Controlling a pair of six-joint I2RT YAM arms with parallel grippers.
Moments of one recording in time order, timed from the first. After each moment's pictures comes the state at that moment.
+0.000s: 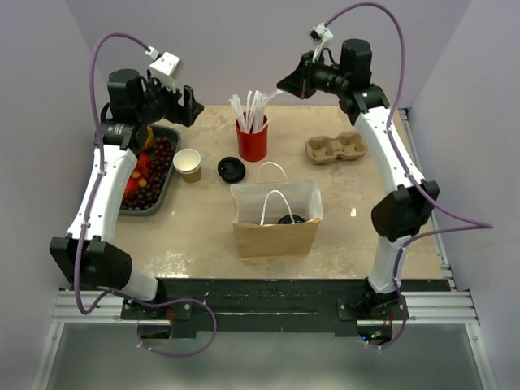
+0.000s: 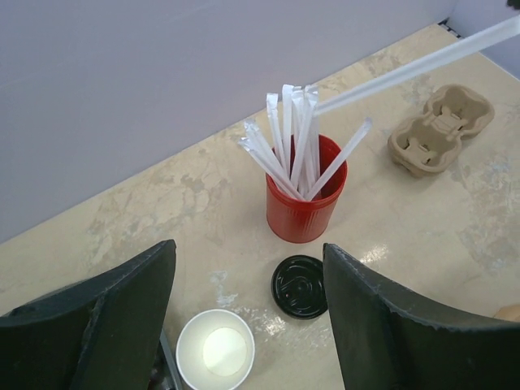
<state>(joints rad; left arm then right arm) -0.08 1.49 1.63 -0.40 0.45 0.13 0.27 1.97 2.13 -0.35 -0.73 0.21</state>
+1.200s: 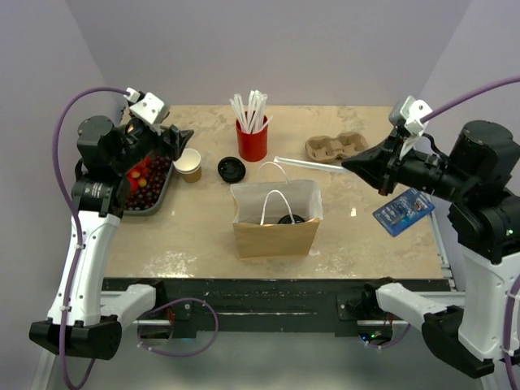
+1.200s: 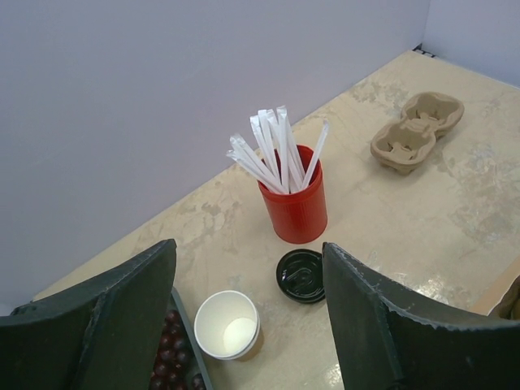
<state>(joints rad) -0.08 1.04 1.30 -0.32 0.50 0.24 0.27 1.06 1.91 -1.06 -0.69 -0.14</state>
